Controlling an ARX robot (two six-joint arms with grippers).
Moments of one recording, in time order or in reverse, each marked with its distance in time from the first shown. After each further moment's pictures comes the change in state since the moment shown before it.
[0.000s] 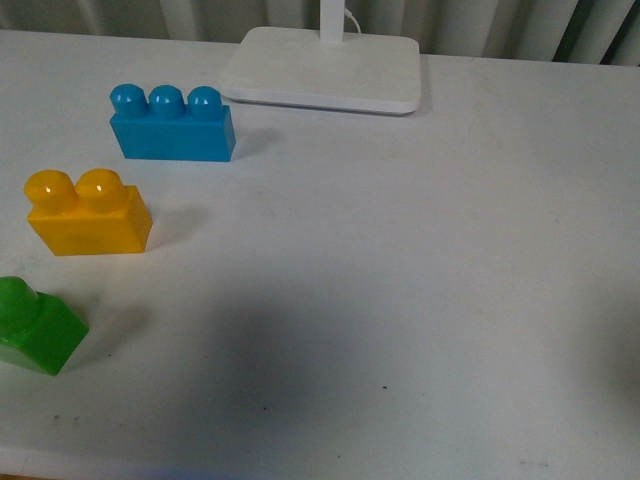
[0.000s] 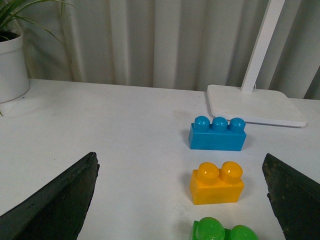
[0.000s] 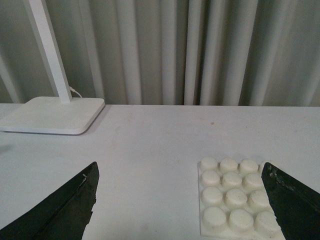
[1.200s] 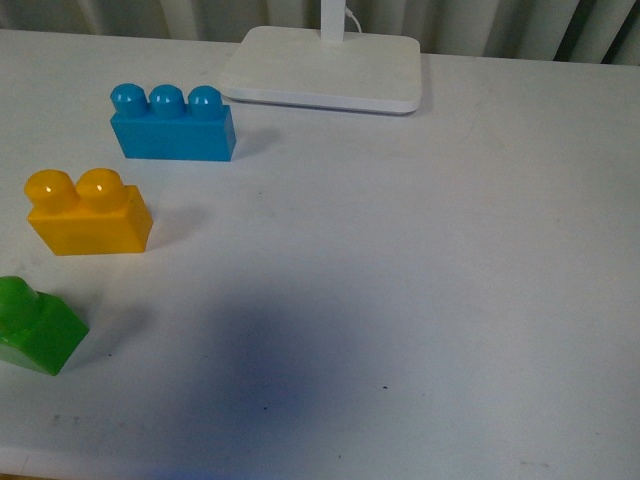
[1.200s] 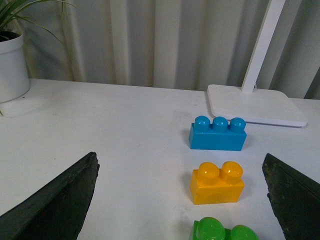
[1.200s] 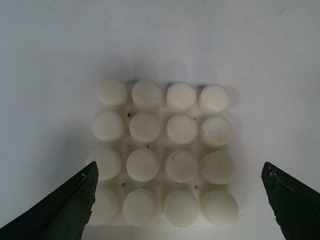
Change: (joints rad) left arm 0.000 0.000 0.000 0.000 0.000 0.000; right arm -0.370 1.292 0.588 0.001 -0.157 -0.261
